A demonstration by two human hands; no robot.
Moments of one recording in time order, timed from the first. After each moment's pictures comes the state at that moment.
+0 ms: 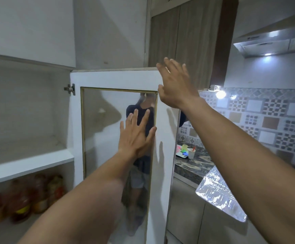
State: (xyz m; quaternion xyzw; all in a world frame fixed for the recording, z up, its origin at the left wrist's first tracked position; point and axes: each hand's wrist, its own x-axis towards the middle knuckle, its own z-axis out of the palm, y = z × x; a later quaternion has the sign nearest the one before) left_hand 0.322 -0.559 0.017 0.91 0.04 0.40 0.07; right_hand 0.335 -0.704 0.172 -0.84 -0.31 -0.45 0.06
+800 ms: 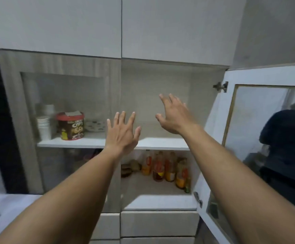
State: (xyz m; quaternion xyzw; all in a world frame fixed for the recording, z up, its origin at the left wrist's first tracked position) left_hand -0.088 -0.223 -0.019 0.84 0.42 0.34 -0.08; right_hand 0.067 -0.341 0.066 -0.76 -0.58 -0.21 0.21
